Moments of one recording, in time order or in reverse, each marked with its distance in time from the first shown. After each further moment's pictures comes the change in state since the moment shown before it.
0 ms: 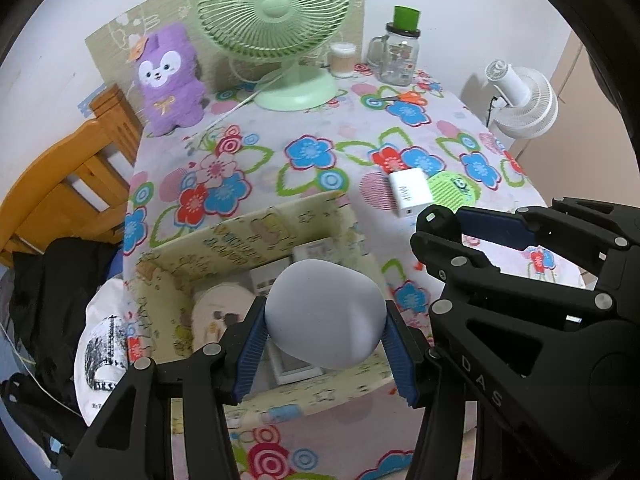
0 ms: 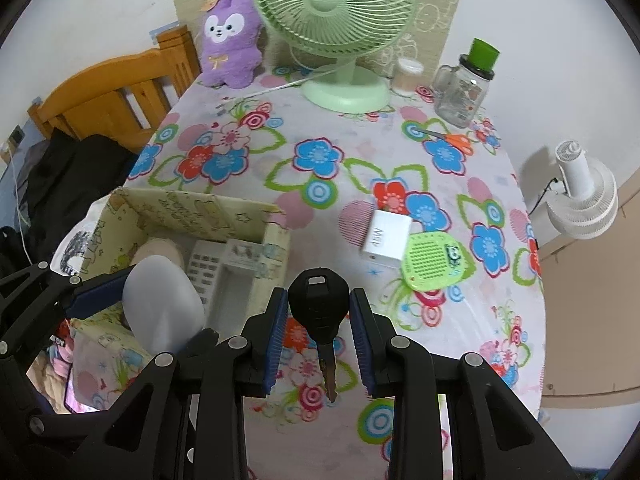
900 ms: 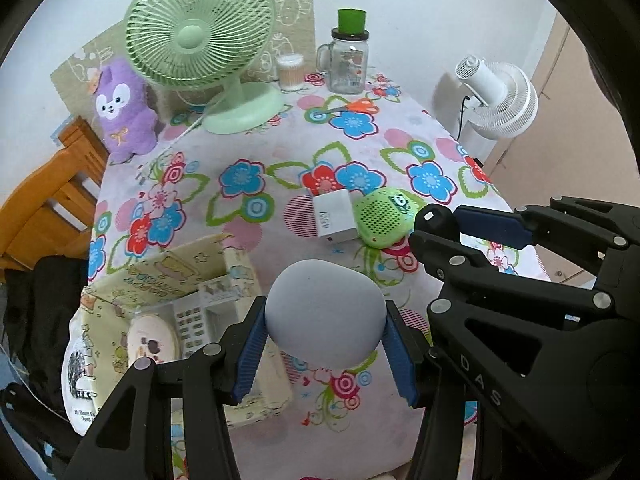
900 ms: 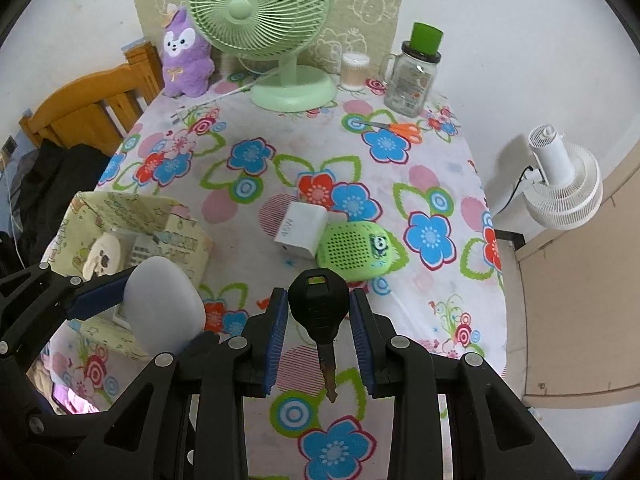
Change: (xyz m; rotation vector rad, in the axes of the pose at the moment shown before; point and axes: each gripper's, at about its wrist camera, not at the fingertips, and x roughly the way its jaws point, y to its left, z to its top) left arm 0.003 -0.094 0.031 0.028 -0.018 -0.019; right arm -0.016 -0.098 -0.017 0.026 -0.020 -0.025
